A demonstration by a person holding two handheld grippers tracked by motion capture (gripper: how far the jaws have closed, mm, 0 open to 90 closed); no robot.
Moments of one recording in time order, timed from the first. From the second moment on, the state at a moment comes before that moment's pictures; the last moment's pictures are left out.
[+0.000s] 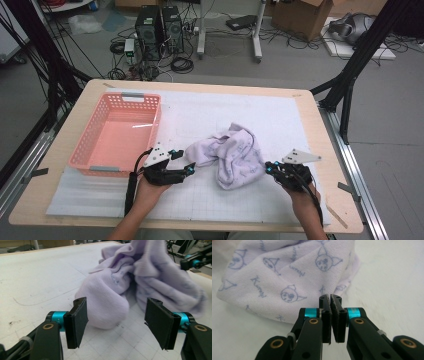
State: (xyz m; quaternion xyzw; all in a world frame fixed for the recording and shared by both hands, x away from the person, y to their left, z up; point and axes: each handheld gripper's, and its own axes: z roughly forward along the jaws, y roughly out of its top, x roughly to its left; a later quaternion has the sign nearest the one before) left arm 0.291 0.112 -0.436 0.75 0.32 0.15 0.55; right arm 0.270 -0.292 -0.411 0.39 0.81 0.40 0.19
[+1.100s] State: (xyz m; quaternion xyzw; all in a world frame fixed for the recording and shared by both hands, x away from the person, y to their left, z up) left arm 0.344 -0.035 -0.388 0.80 0.23 0.07 0.55; right arm 0.247 -0.348 -0.408 0.45 0.75 0.43 0.23
